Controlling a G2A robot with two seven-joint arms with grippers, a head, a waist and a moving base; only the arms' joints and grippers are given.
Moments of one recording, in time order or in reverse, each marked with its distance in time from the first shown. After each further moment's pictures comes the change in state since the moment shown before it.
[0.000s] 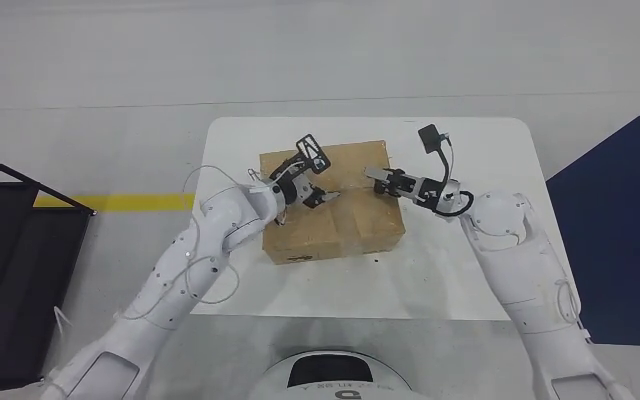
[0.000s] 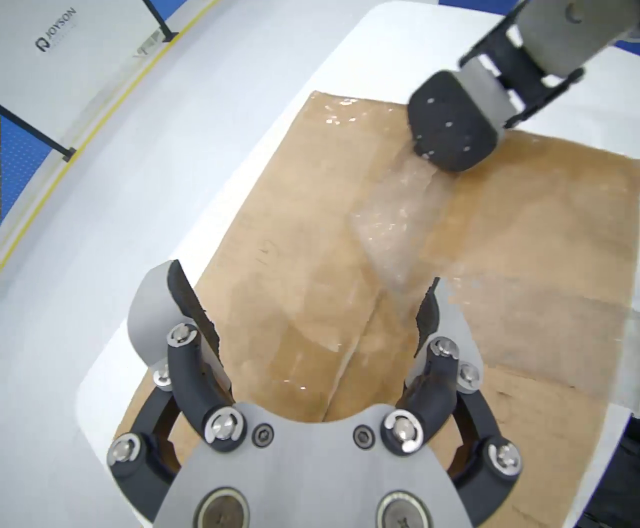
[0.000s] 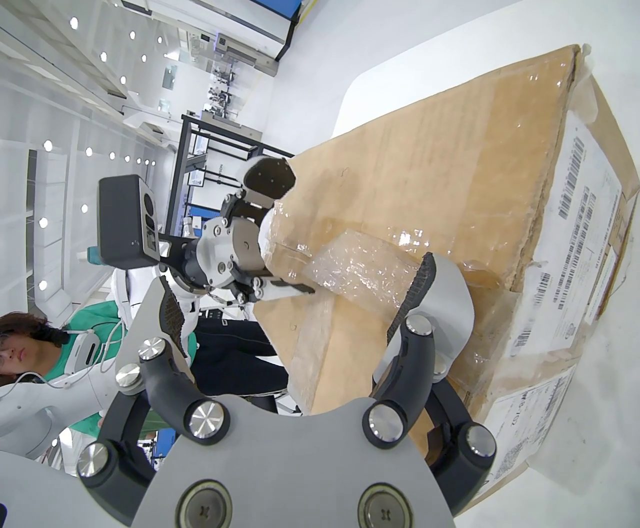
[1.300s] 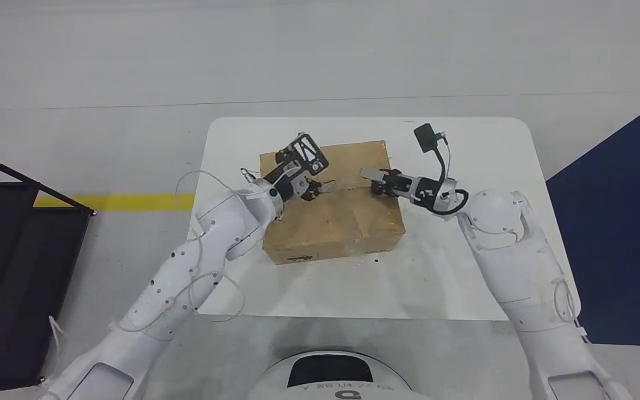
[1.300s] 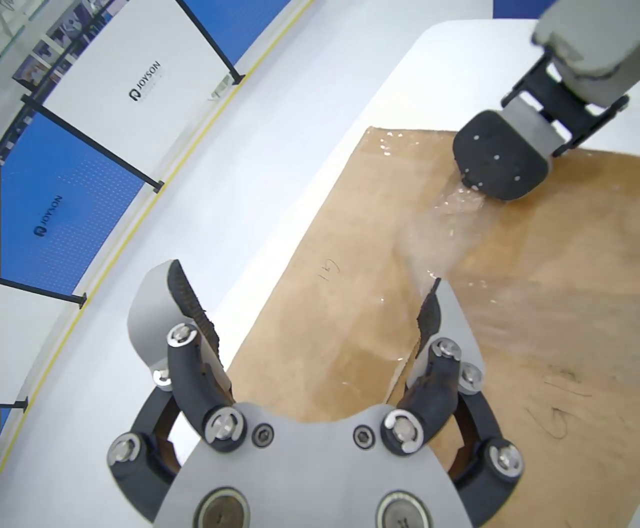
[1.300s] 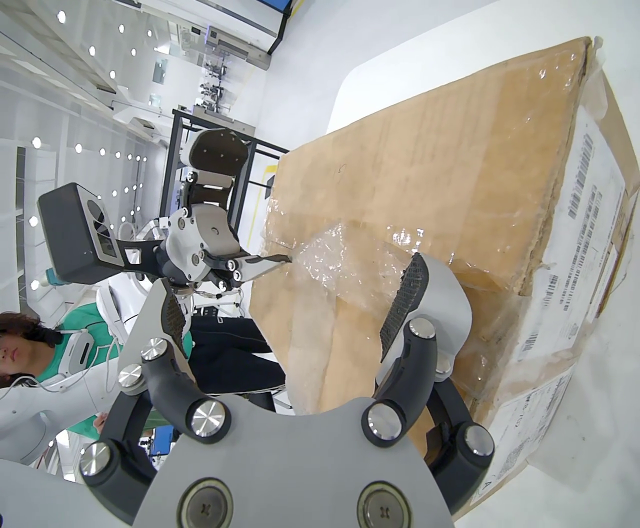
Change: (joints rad) left arm 0.057 0.024 -0.020 -0.089 0.177 0.097 0.114; right arm 0.013 -0.014 -0.004 -0.004 -0.031 0.024 0.015
